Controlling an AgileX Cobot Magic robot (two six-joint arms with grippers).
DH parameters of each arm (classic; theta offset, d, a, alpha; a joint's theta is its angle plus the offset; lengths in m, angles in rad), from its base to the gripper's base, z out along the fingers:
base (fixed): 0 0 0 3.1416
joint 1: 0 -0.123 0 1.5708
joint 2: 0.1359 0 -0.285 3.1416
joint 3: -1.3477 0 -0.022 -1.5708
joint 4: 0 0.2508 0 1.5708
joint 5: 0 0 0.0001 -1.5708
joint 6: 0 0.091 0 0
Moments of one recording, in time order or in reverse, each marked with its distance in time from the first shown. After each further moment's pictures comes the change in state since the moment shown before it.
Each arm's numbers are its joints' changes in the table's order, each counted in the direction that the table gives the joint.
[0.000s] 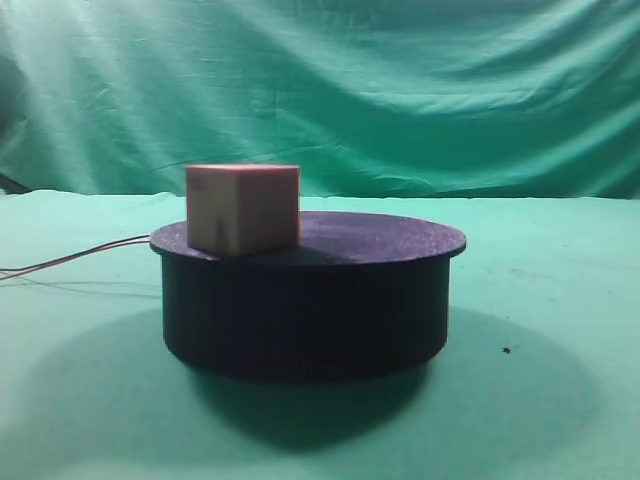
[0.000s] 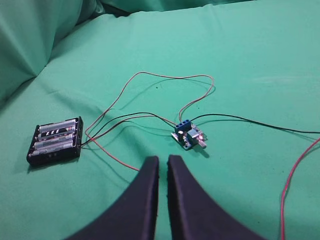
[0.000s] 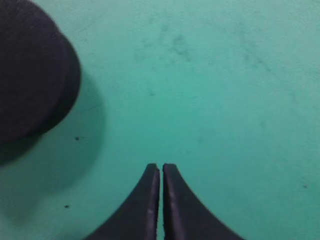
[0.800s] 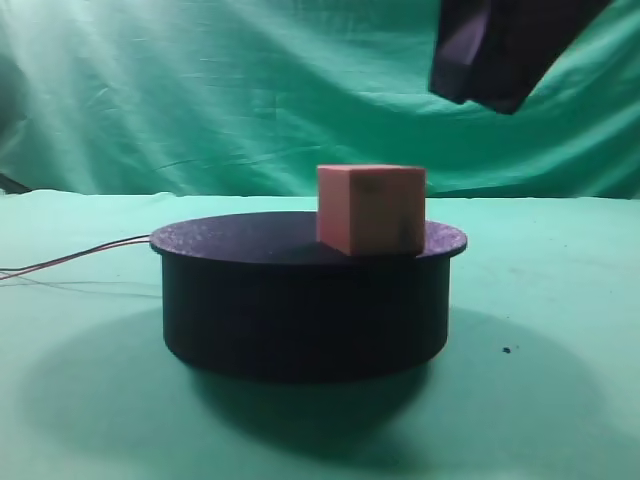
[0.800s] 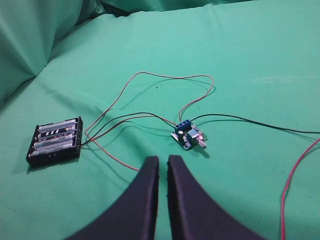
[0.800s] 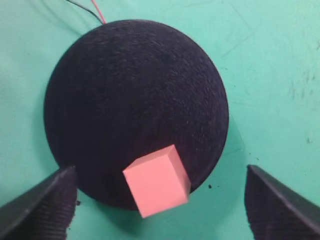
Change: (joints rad) left arm 0.000 0.000 0.000 0.000 0.000 0.000; right arm -0.377 0.491 0.360 0.041 -0.072 0.200
